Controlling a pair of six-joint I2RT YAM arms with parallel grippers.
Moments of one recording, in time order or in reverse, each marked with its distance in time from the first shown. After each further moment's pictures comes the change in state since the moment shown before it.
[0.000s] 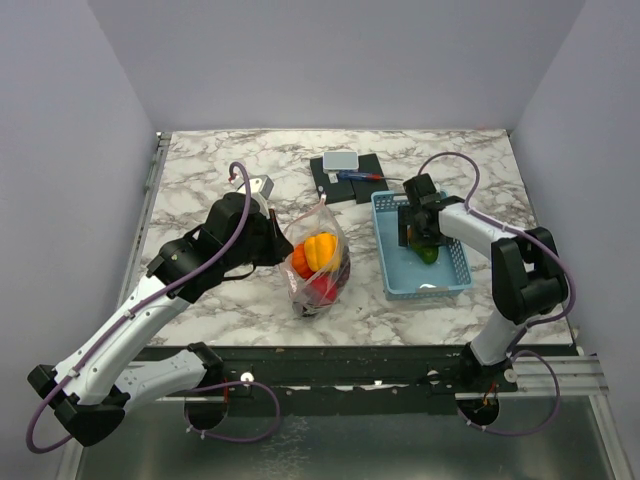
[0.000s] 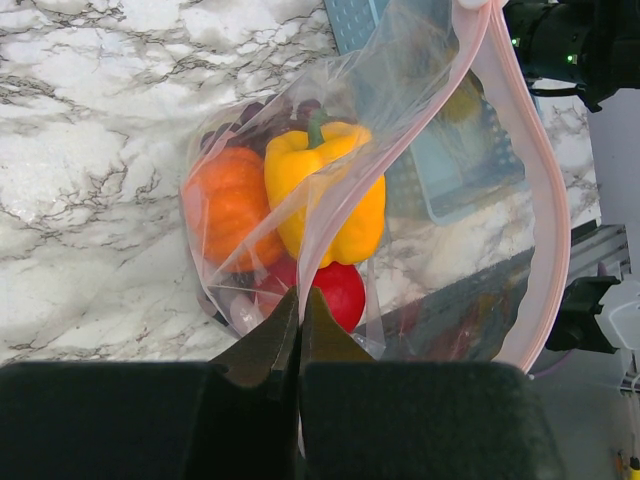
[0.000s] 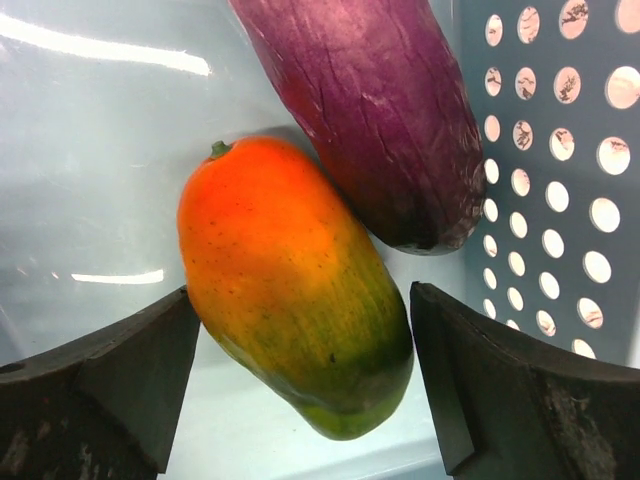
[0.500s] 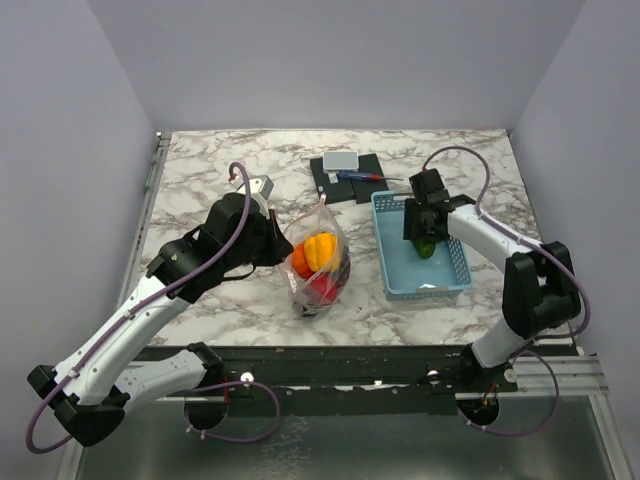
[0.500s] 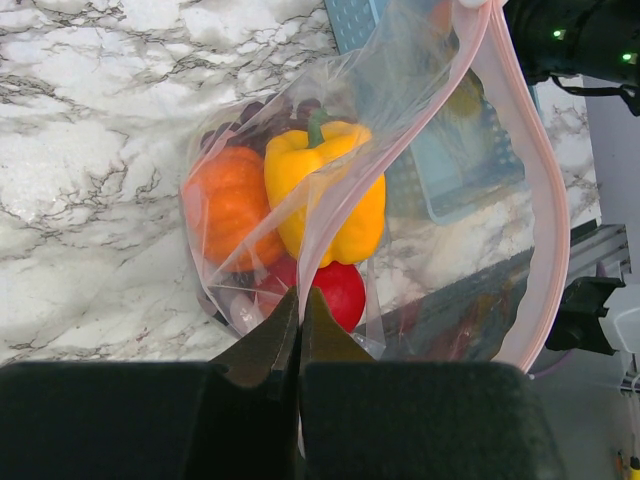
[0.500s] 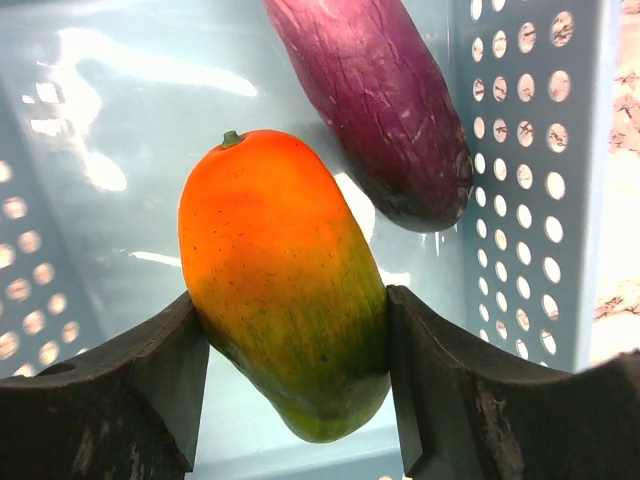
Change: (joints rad) left arm 0.000 -0.002 -0.002 0.000 0.000 0.000; right arm 0.000 -0.074 0.000 -0.012 -0.034 0.004
